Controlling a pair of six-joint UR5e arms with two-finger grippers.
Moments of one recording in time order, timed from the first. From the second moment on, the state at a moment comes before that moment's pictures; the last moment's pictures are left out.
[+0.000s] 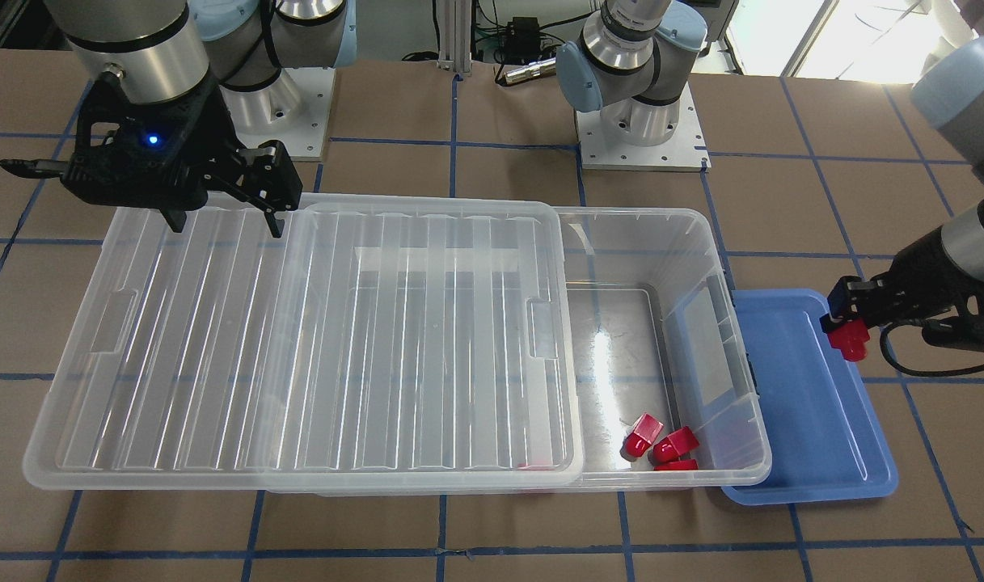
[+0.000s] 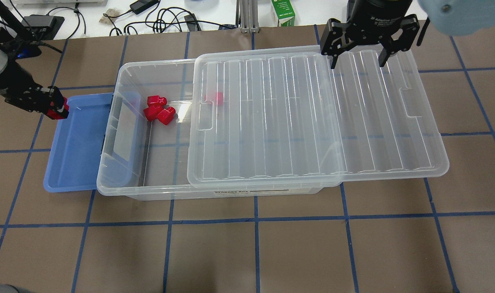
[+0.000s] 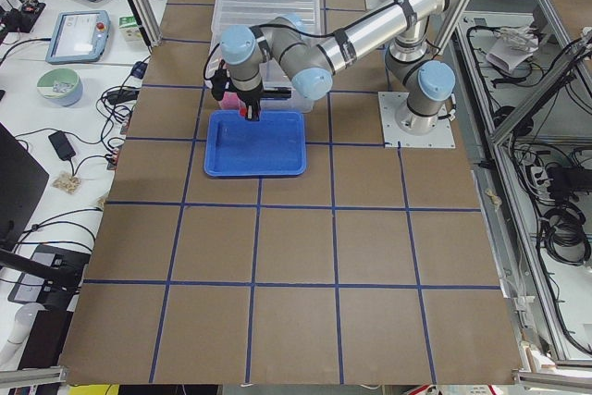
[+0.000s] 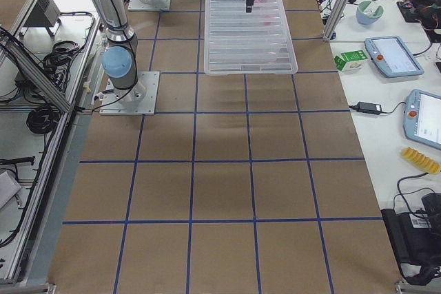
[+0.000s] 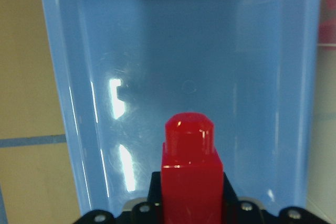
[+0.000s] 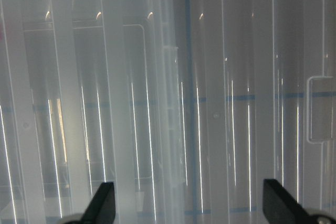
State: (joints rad) left arm -1.13 -1.78 -1.60 -1.43 1.46 0.49; right arm 1.66 -1.47 1.41 -1.57 -1.60 0.12
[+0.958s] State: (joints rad) left arm -1.50 -1.71 -1.87 -1.20 1.47 0.00; right arm 1.66 -1.50 1.48 -1.65 -1.59 0.11
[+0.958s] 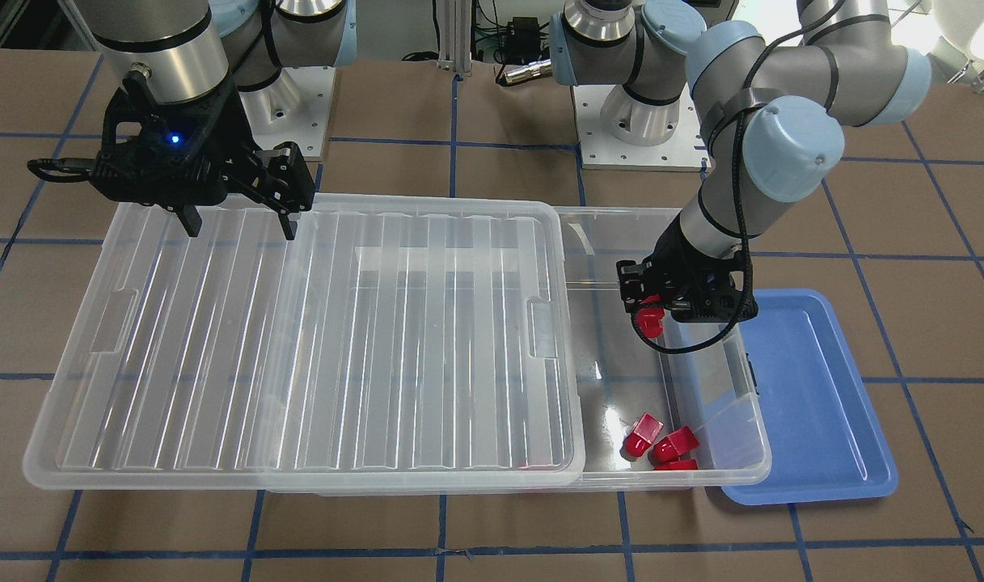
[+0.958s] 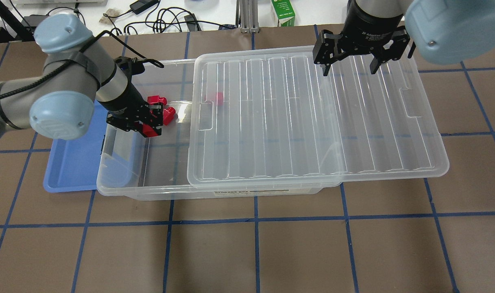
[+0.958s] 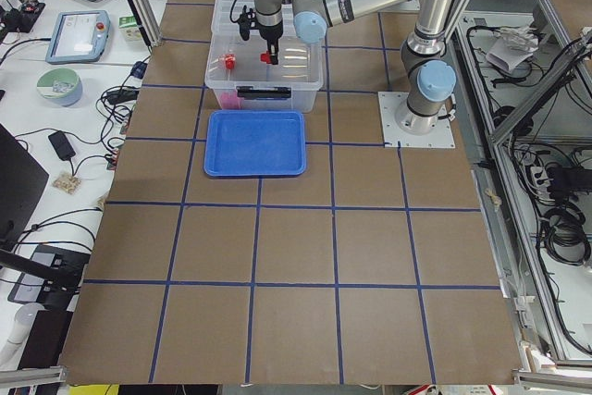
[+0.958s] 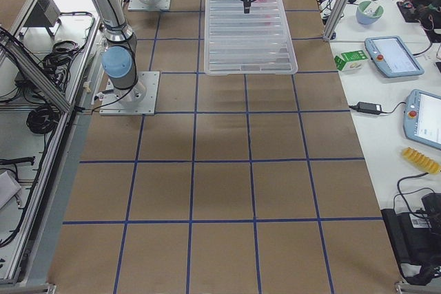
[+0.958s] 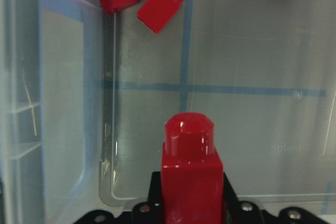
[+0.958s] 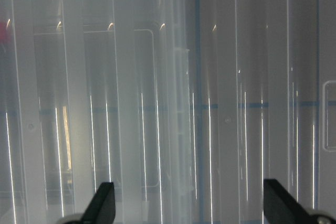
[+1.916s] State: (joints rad) left arm -1.56 -1.82 -1.98 -1.00 1.53 -0.06; right arm 1.66 -1.50 1.48 -1.65 -1.60 0.10
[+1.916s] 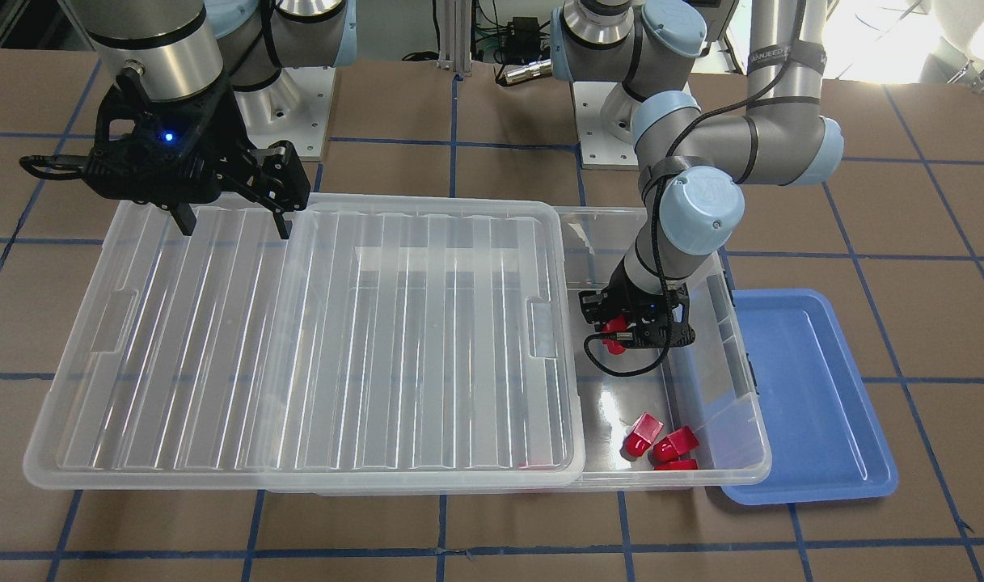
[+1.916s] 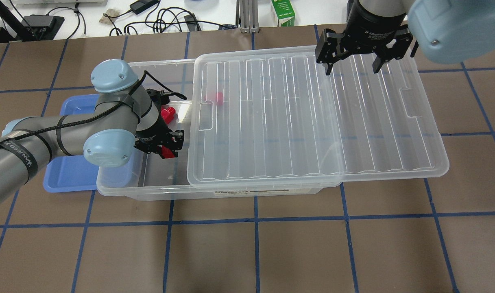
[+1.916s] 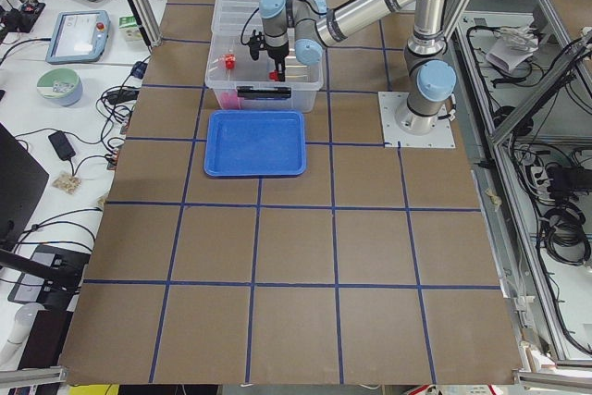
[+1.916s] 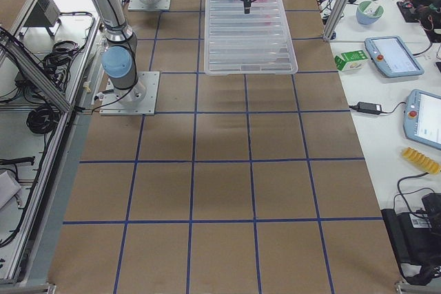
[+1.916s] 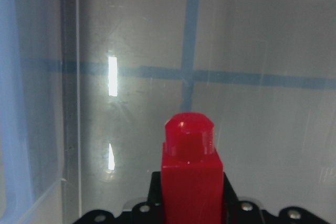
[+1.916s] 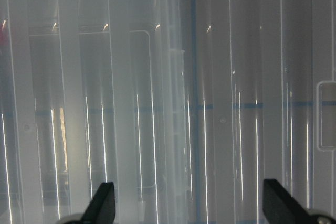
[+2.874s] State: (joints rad) left arm -1.55 -1.85 -1.99 -0.99 1.55 -0.03; right arm 1.65 -1.50 1.48 -1.65 -1.60 0.10
